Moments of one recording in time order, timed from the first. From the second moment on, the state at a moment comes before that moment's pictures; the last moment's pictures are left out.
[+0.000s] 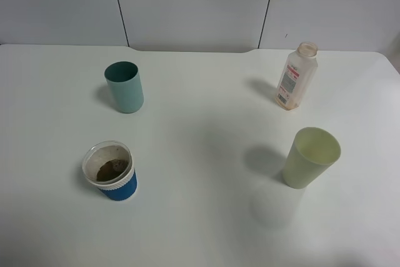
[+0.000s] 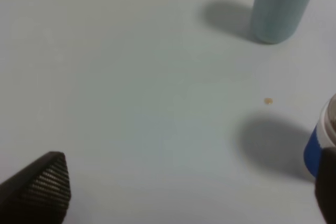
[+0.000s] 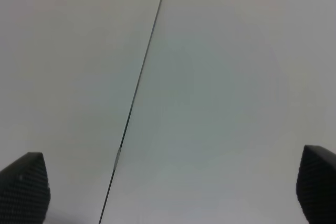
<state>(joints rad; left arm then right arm) -0.03 -0.01 -0.50 0.01 1.05 0.02 0.15 0.50 -0.67 0.06 0.16 -0.39</state>
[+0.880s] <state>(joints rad) -0.03 -0.01 -0.50 0.01 1.05 0.02 0.15 0.07 -0.59 -0.17 0.77 -0.11</state>
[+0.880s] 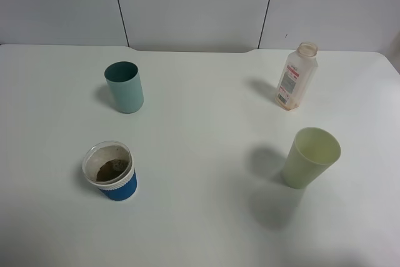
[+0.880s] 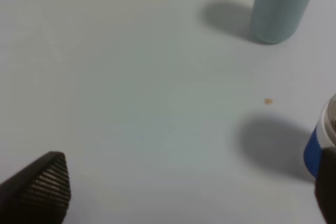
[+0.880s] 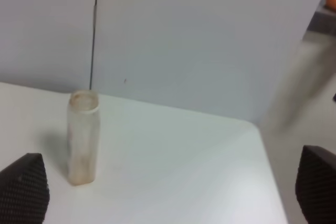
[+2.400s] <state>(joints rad) -0.03 -0.01 -0.50 0.01 1.05 0.02 0.15 0.00 -0.50 0.05 1.07 -0.12</state>
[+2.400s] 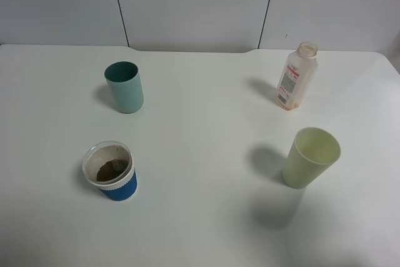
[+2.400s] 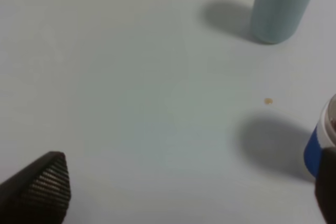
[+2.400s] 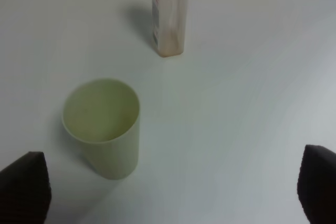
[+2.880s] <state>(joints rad) -0.03 -0.01 -0.50 0.01 1.05 0.02 0.15 0.00 -0.50 0.05 1.07 -0.12</state>
